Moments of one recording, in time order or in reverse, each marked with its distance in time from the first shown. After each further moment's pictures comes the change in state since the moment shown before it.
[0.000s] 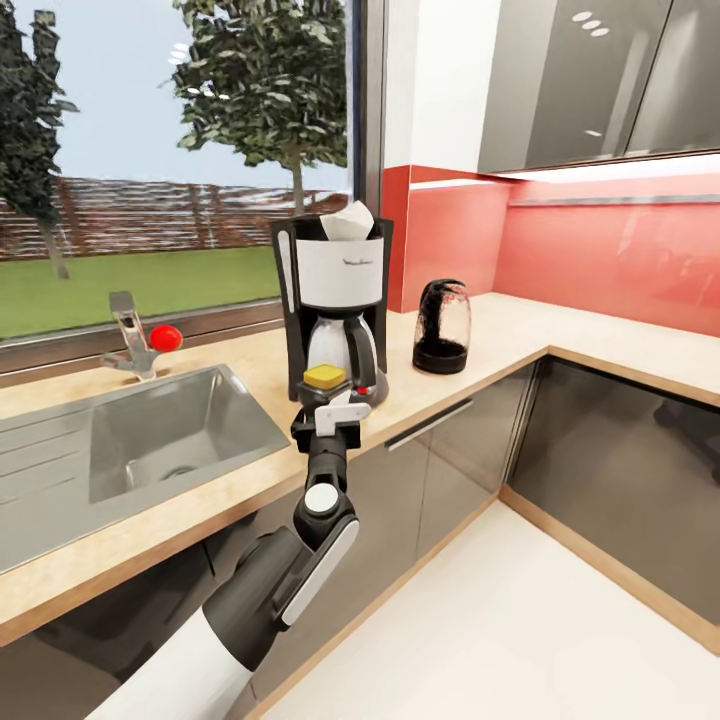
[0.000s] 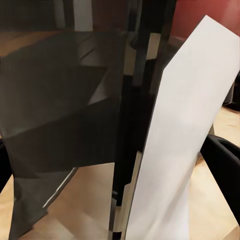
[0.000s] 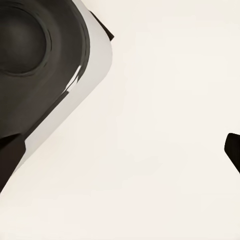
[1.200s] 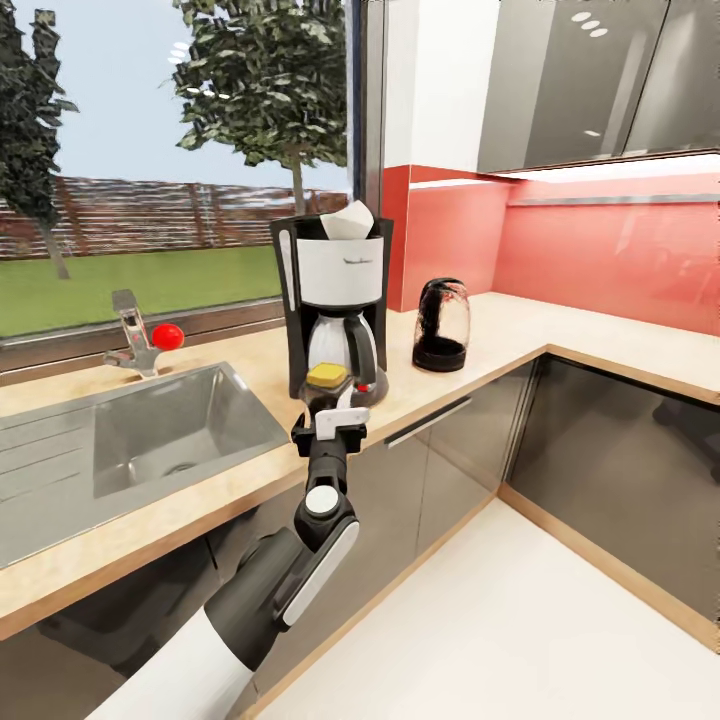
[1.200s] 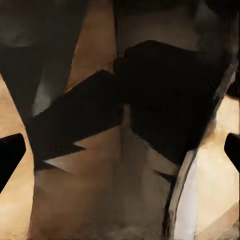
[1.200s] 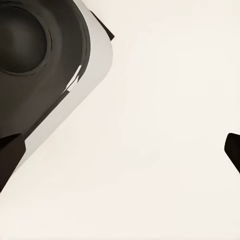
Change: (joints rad) left arm 0.000 0.000 0.000 0.029 0.013 -0.003 0.000; right arm 0.000 0.000 0.000 0.000 0.000 0.000 0.000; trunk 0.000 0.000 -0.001
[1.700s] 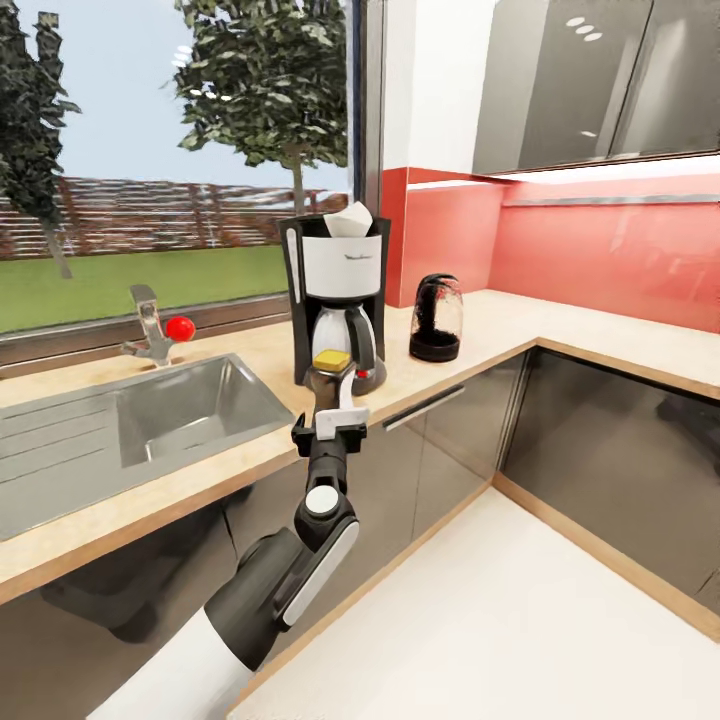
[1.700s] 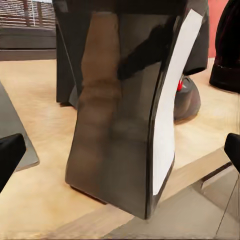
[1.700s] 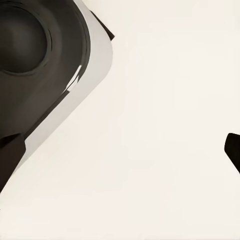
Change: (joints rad) left arm 0.000 0.000 0.000 0.000 0.000 0.000 -0.001; right arm 0.000 0.000 0.000 0.000 0.000 0.000 0.000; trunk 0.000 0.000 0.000
